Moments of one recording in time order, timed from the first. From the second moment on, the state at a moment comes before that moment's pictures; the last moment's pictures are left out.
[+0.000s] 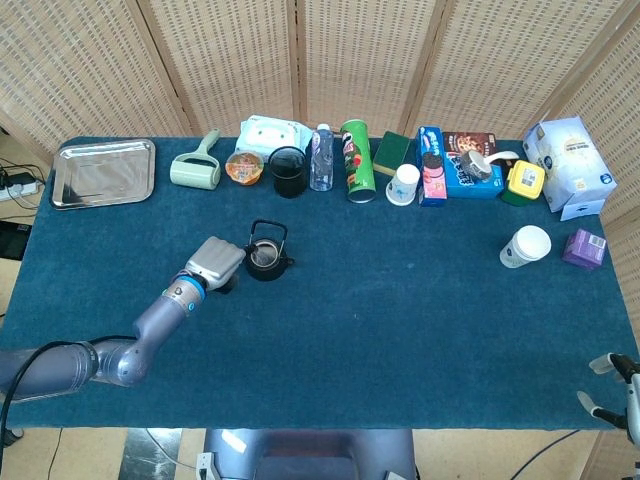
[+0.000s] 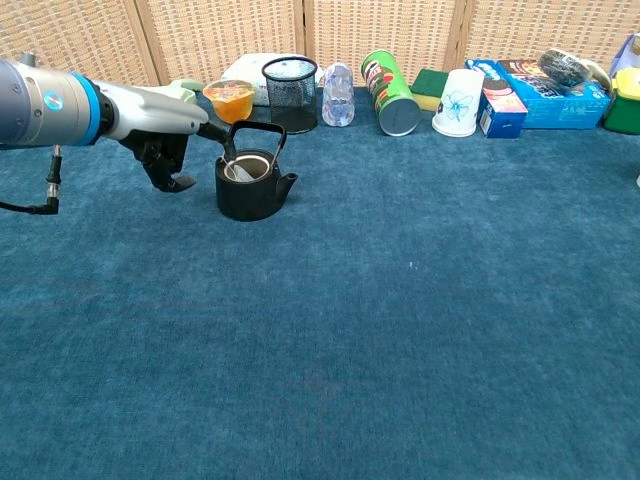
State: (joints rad) left arm -1.15 -1.35 0.03 -1.55 0.61 0.74 0.52; right arm -0.10 -1.16 0.06 -1.51 -1.44 1.55 0.09
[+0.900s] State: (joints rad) left arm -0.66 -1.11 0.07 -1.84 1.14 1.32 0.22; right arm -0.03 -1.16 0.07 -1.52 -1.49 1.52 0.06
